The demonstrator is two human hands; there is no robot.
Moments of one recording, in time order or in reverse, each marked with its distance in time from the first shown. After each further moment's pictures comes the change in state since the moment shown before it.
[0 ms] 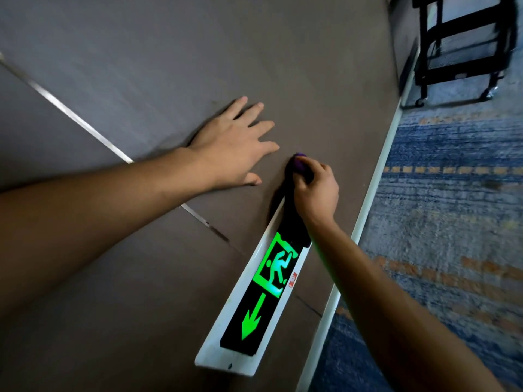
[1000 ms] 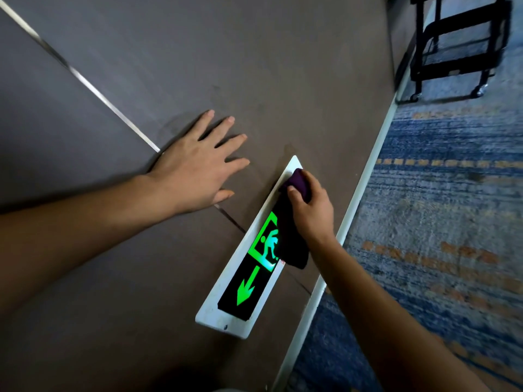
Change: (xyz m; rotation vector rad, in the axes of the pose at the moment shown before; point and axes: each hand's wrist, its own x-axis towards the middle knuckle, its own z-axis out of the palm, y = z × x) left_hand -0.082 0.020 0.008 0.057 -0.006 -0.027; right_hand -0.068 0.005 -0.043 0.062 -0.208 0.142
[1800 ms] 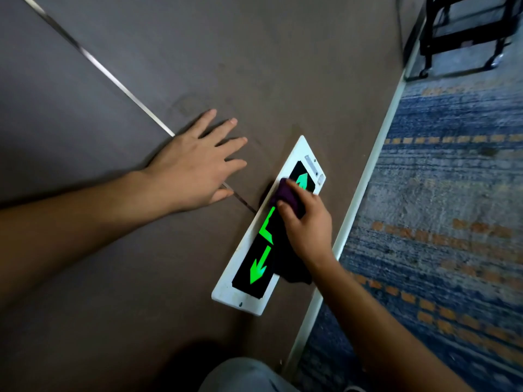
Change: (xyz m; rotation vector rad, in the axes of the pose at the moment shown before) left_hand -0.032 0.005 -0.001 -0.048 -0.020 0.089; right_hand -0.069 0.013 0.014 -0.043 -0.027 -0.109
